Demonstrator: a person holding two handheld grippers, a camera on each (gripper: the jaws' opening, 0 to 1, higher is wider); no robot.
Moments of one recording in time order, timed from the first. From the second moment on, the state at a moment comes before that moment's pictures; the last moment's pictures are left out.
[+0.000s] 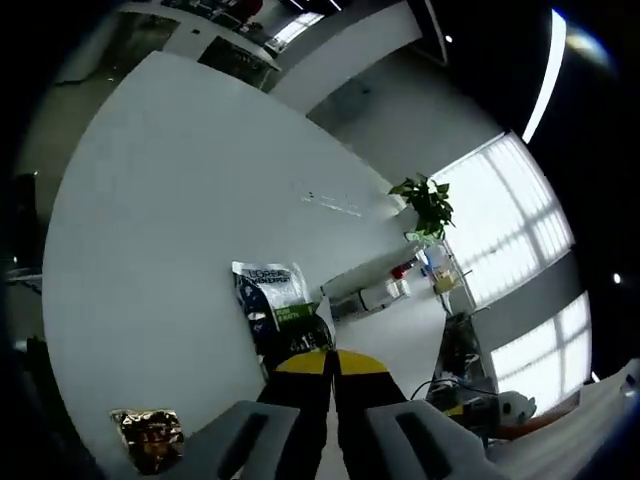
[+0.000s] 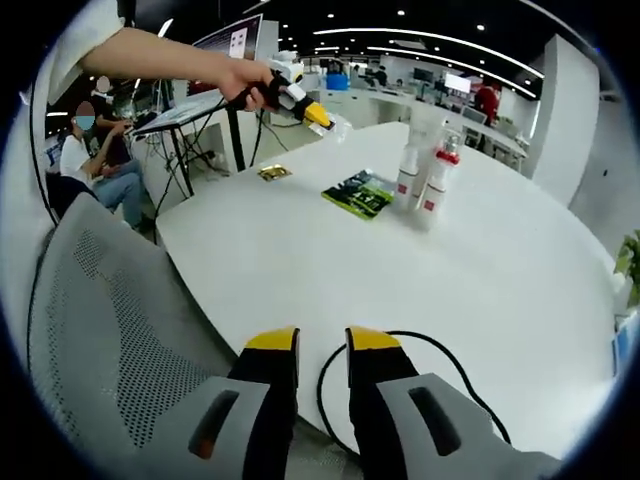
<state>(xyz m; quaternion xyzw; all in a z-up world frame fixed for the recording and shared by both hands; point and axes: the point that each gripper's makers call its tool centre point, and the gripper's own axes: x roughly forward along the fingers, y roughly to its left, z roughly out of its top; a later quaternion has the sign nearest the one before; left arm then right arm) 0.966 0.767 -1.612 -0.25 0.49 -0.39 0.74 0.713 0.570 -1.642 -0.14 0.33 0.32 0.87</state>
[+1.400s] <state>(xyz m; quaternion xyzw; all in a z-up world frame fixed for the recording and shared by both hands) 1.018 0.779 -1.712 -0.13 0.60 -0.31 0.73 0.710 0.573 -1.651 -0.12 0.36 0.34 0.86</state>
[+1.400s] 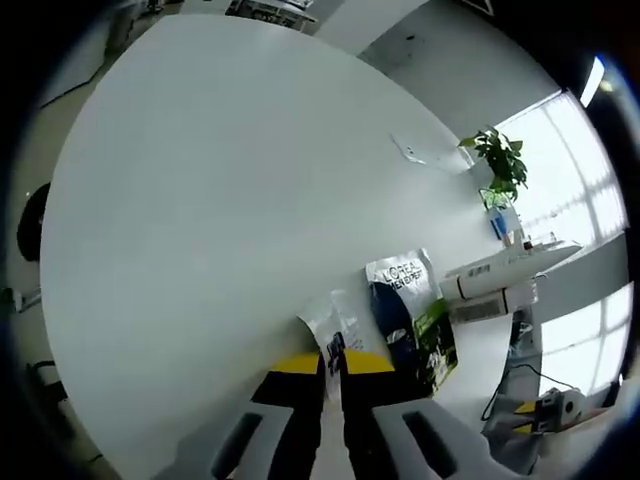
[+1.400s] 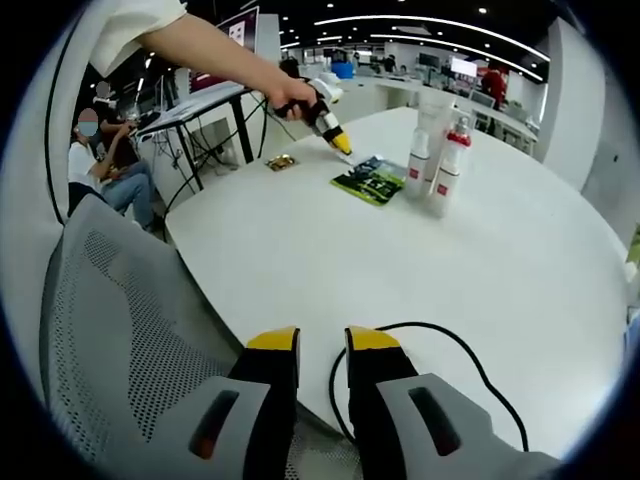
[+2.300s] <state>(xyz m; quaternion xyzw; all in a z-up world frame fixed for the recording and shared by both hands) 1.018 0.801 -1.711 -0.06 0.63 -0.26 0.73 0.712 0.572 -1.648 -0.12 0.36 0.34 0.86</state>
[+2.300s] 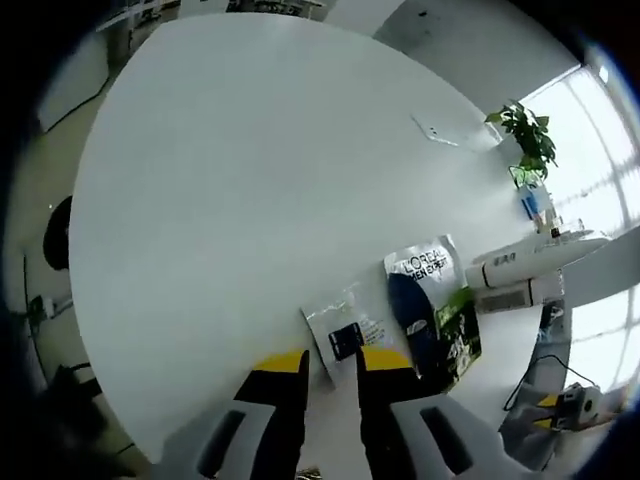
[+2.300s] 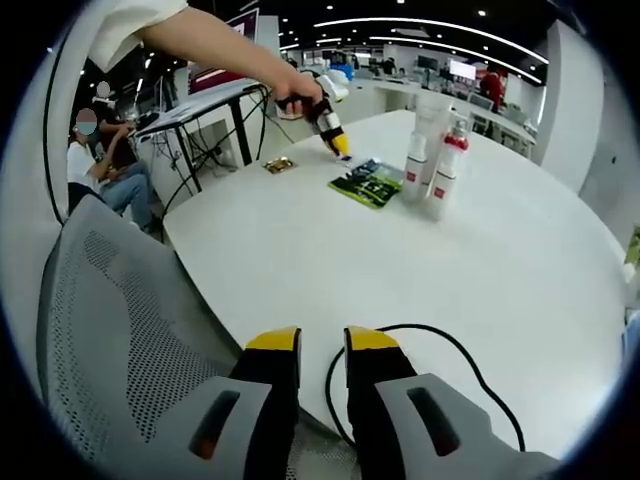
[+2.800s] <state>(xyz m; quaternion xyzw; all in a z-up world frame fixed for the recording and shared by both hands) 1.027 0.828 -1.705 -0.02 0.61 -0.24 0.75 0.712 0.574 -1.645 -0.12 0.35 0.34 0.86</state>
